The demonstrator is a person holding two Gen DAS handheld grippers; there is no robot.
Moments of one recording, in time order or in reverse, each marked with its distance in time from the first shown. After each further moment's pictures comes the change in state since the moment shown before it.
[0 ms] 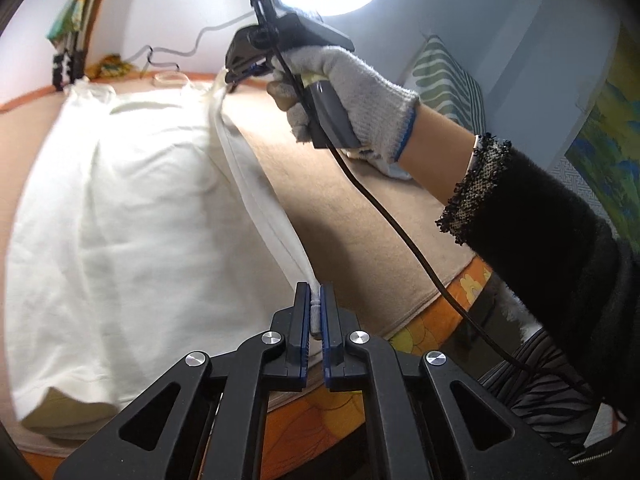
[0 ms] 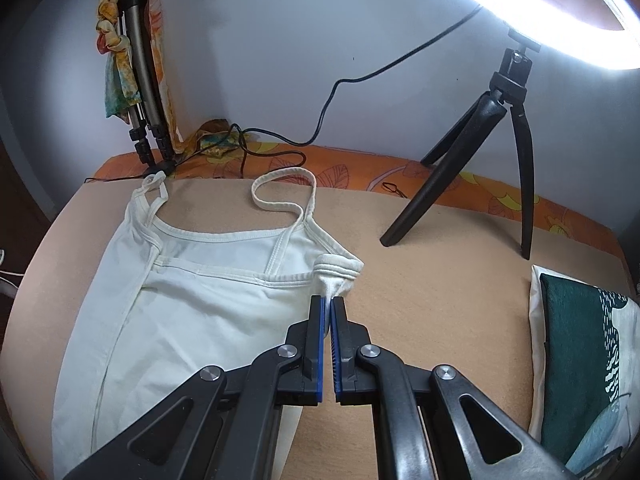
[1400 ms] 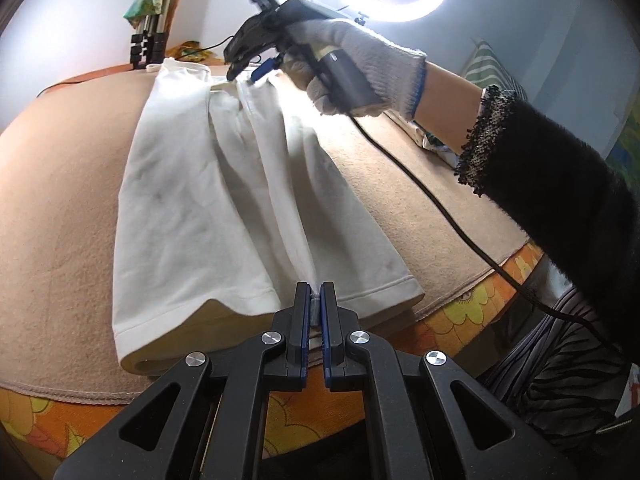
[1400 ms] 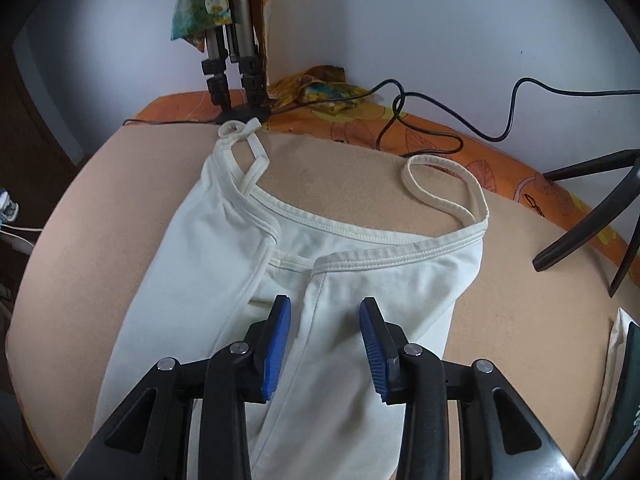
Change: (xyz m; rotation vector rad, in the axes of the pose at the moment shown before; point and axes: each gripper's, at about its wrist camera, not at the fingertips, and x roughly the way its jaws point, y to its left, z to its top) left arm -0.033 0.049 -0.028 -0.068 0.010 0.165; right arm 0.057 0.121 0.021 -0.158 0.171 0.074
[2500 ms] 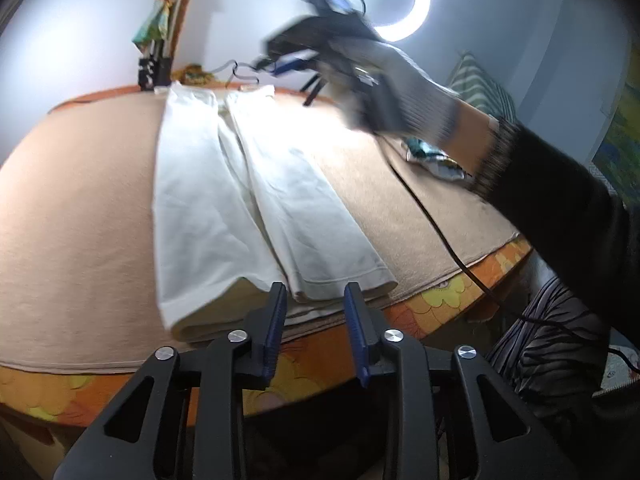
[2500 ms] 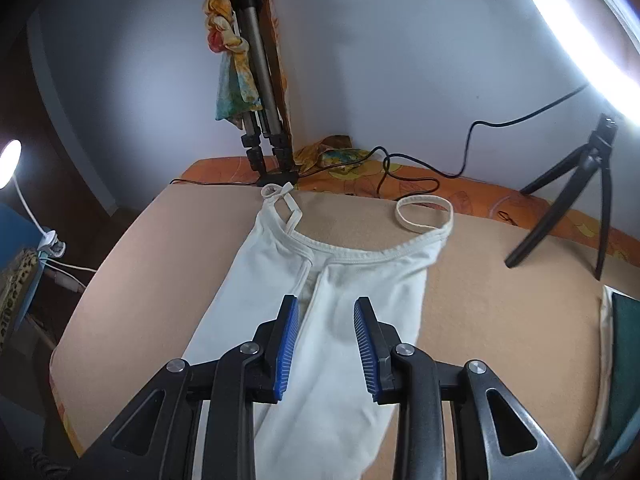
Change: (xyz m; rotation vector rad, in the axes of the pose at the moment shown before) left arm -0.059 0.003 -0.015 0.031 -0.069 -0.014; right arm -0.107 -0.008 -0.031 0.077 -0.192 0.121
